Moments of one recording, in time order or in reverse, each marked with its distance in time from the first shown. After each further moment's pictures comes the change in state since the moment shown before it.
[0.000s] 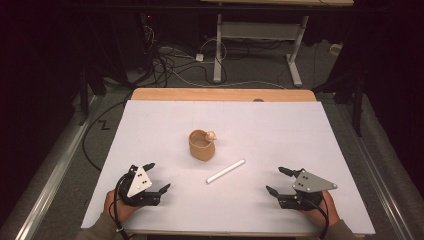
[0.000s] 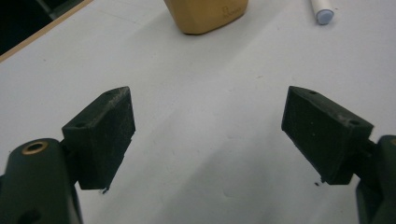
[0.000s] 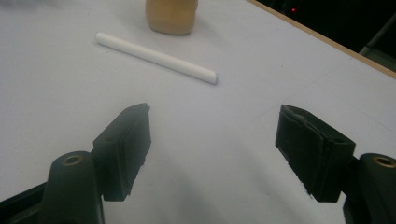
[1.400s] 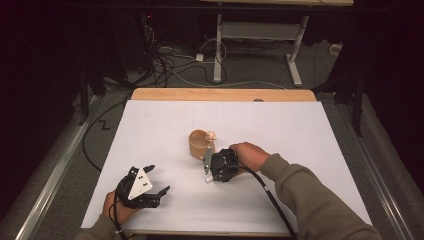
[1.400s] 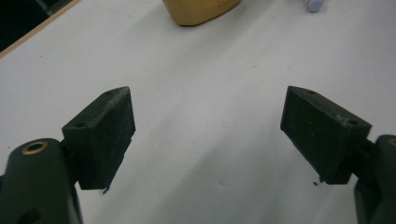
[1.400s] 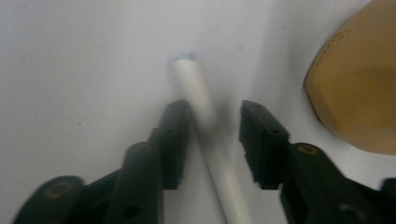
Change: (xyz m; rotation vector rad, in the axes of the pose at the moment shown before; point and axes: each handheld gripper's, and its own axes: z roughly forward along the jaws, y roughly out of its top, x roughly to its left) left arm -0.001 -0.003 -0.002 0.021 -0.002 0.017; right arm 0.046 0.136 0.183 0.617 0.565 -0.707
